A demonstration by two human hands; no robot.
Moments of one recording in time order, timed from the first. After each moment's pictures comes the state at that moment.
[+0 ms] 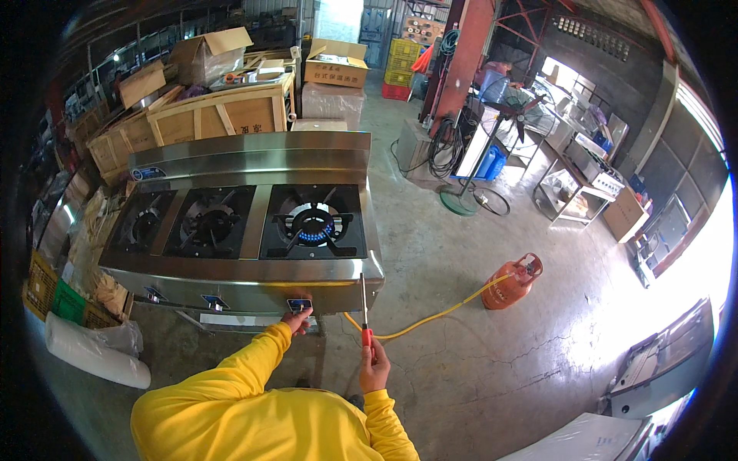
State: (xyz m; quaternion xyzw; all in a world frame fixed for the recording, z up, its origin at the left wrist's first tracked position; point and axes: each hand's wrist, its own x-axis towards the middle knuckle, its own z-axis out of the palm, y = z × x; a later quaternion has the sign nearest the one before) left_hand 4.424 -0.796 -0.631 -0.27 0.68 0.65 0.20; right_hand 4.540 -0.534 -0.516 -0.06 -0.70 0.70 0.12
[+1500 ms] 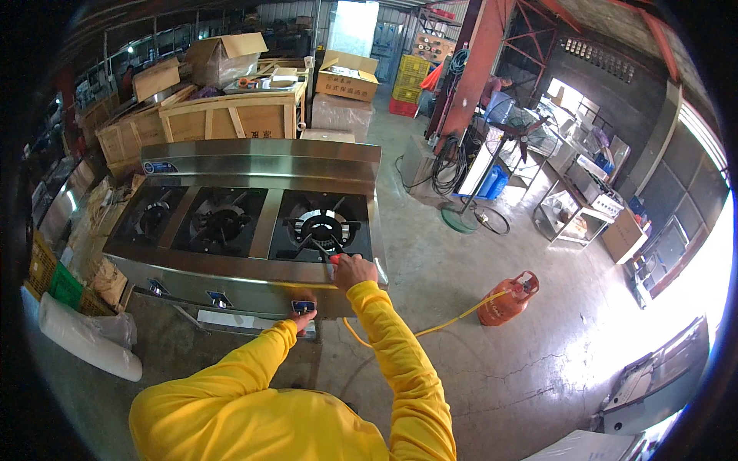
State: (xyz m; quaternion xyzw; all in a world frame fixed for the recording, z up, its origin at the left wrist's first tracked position) left_hand 4.398 -0.791 -0.650 -0.30 0.76 0.55 0.19; right_hand 4.336 -0.607 -0.366 0.20 -0.97 0.08 0.04
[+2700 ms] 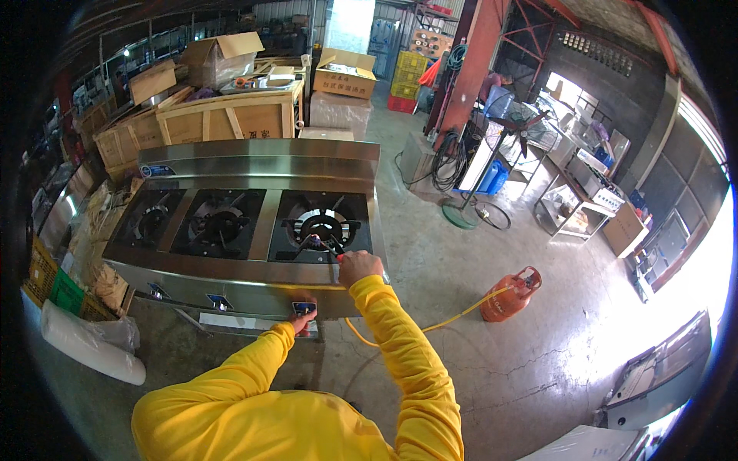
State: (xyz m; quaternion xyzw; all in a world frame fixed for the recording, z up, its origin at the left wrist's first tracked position) left_hand 4.411 -0.796 -0.612 -0.24 0.69 0.65 0.19; right_hand 4.330 -0.606 -0.340 0.19 -0.98 0.01 0.00
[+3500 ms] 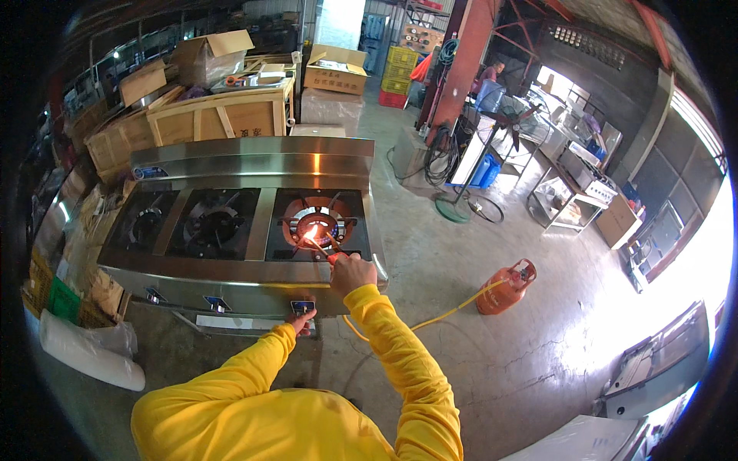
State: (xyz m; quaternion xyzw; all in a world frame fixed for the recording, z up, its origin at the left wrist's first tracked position) left_hand 4.408 -0.795 -0.641 -0.27 0.69 0.65 0.18; right_hand 4.361 -0.611 -0.345 0.18 -0.98 0.04 0.06
